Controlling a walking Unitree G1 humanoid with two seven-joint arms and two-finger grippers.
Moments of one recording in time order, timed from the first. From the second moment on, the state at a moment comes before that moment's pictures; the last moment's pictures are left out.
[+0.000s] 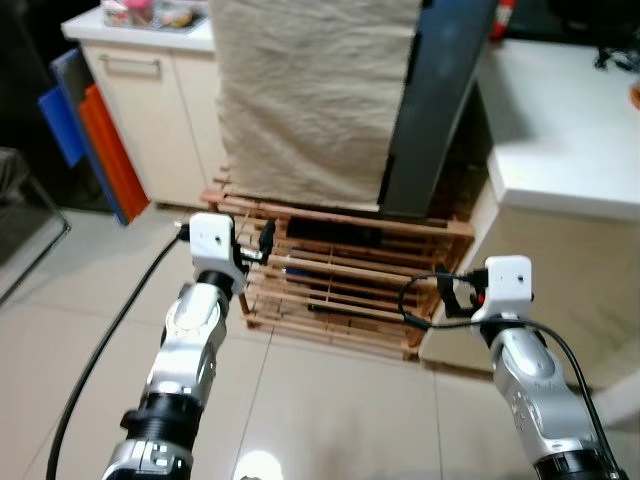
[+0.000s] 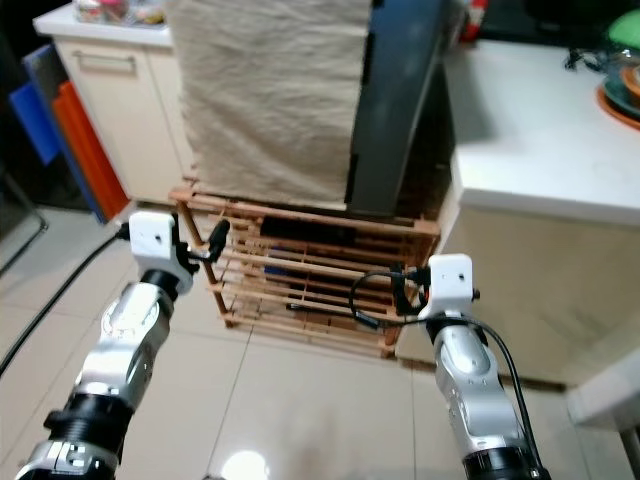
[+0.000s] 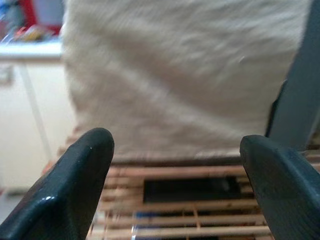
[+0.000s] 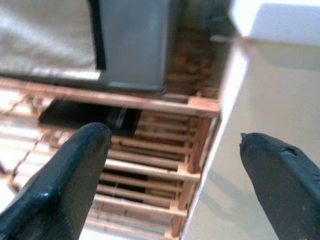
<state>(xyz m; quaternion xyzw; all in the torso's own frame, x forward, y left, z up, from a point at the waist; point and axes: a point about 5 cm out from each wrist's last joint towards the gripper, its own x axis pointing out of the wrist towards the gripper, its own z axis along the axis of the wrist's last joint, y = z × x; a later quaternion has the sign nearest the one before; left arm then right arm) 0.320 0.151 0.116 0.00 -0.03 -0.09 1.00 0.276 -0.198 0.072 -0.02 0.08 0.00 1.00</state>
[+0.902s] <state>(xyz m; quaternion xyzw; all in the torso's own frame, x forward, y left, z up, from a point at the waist) 0.304 0.175 0.089 0.05 0.04 -0.07 1.00 0.256 -0.218 0.060 -0.03 0.06 -0.05 1.00</state>
